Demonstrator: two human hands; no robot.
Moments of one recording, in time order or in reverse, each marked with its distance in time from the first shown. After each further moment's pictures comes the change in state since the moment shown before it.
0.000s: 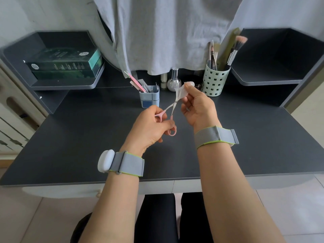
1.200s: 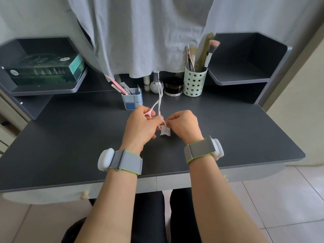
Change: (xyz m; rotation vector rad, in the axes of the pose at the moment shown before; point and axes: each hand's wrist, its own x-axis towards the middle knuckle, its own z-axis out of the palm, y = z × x) left_hand 0.000 0.011 0.036 -0.026 0.163 -0.032; right_hand -0.019 0.019 -0.054 -1.152 0.030 -0.271
